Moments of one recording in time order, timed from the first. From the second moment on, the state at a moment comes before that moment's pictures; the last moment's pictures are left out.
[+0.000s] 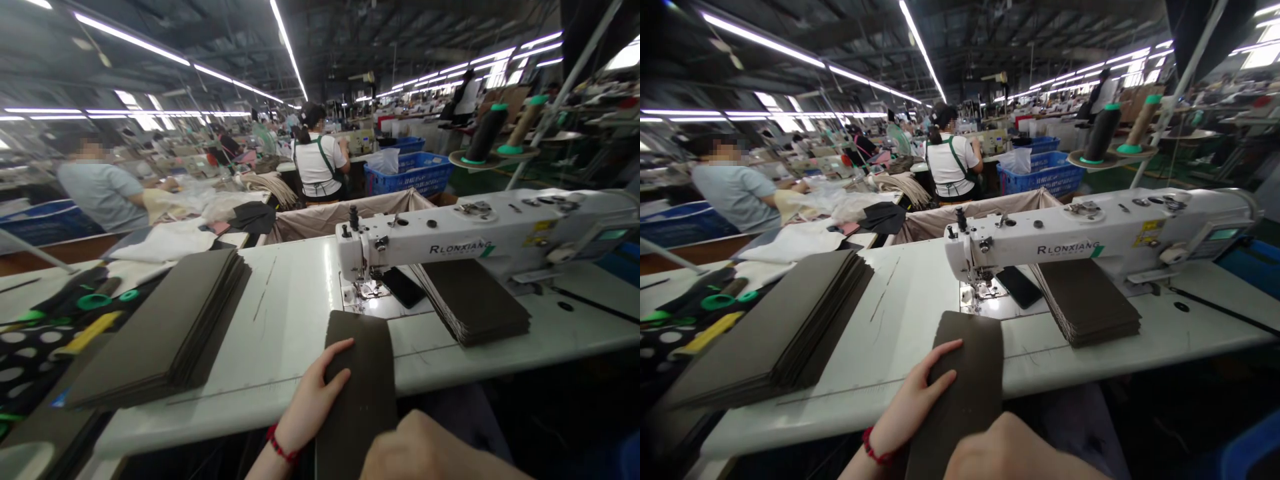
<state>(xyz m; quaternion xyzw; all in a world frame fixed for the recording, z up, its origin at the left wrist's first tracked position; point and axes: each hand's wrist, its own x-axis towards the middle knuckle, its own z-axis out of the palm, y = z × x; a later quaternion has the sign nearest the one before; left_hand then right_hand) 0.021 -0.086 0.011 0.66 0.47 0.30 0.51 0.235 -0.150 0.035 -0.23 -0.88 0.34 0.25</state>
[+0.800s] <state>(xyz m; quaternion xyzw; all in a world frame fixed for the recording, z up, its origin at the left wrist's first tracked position) 0.015 -0.010 0.005 0.90 0.42 0.11 0.11 0.256 -0.014 -0.010 -0.56 -0.82 0.08 0.12</state>
